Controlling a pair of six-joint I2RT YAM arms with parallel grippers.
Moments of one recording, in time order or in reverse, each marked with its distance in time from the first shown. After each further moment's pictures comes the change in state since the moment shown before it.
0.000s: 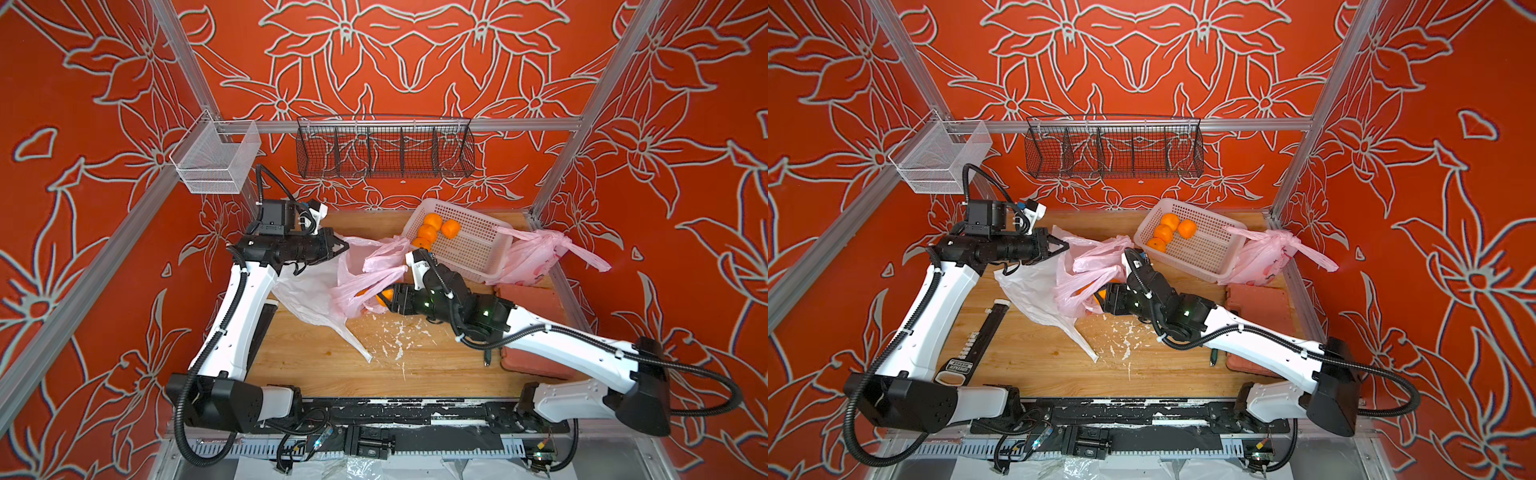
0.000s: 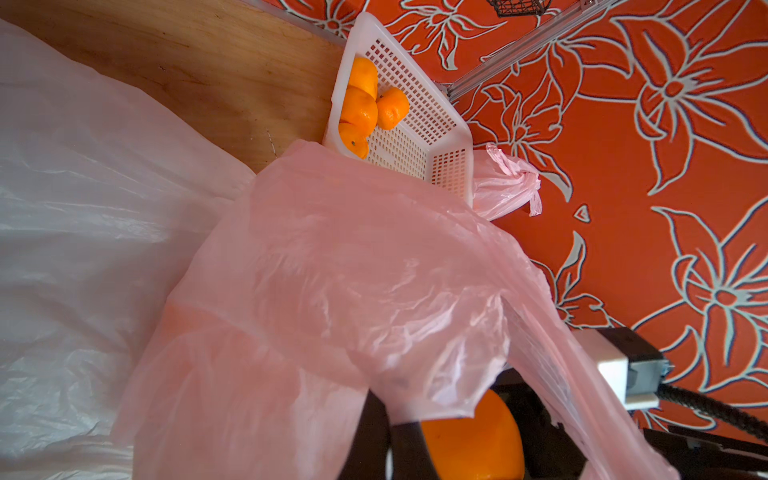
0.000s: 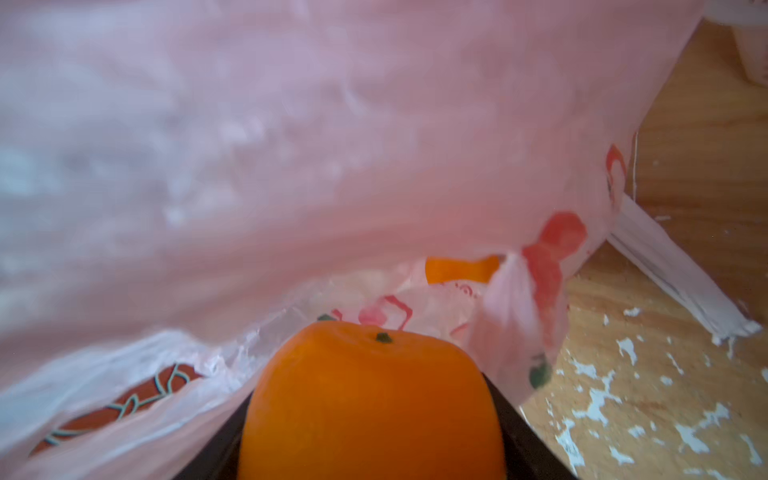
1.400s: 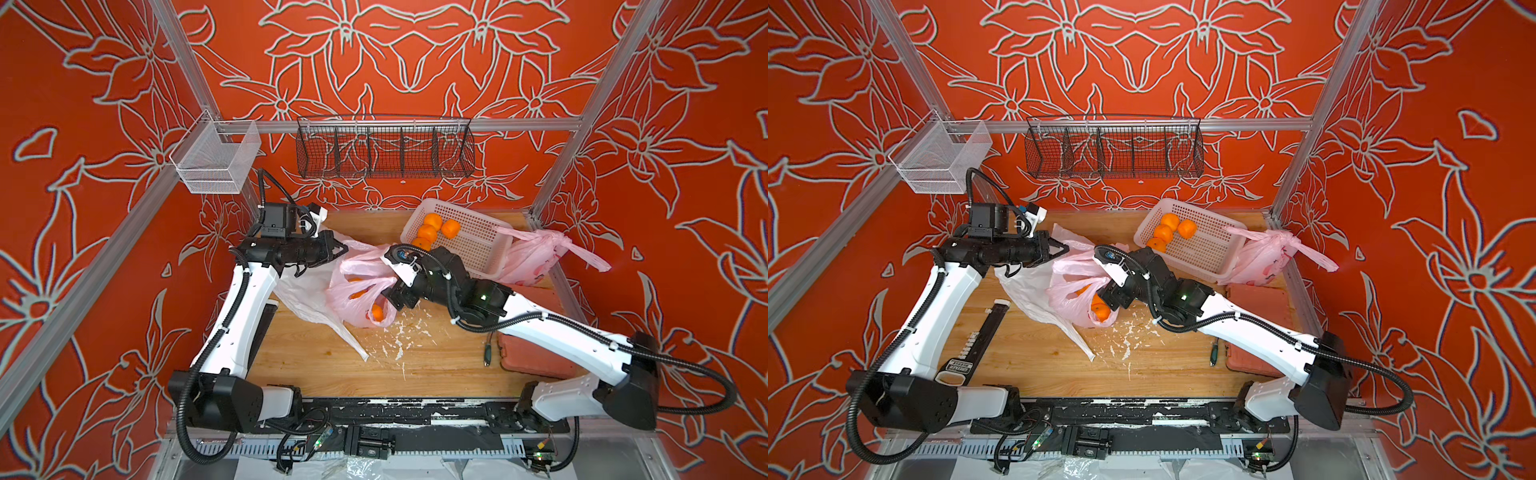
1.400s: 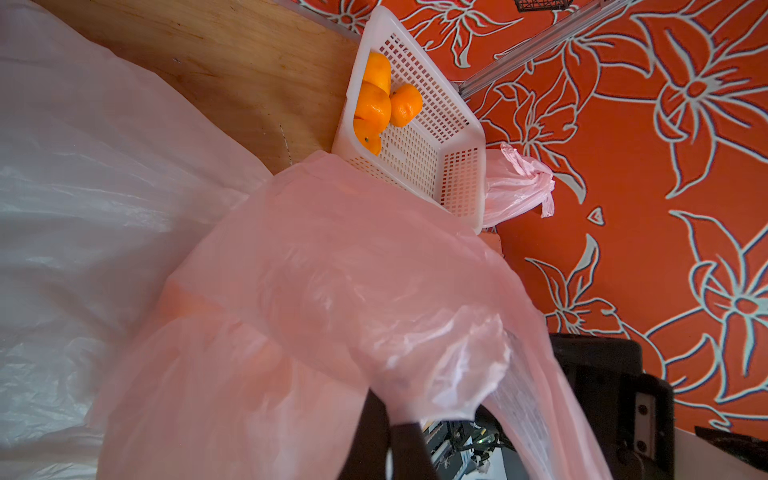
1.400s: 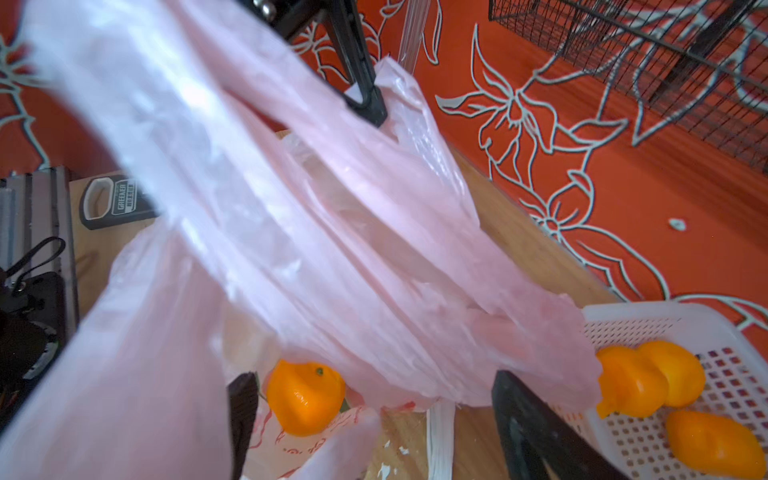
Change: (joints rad) left arm 0.006 0.000 -0.039 0.022 -0.014 0.010; right arm -0.071 0.043 0.128 -0.074 -0.052 -1.028
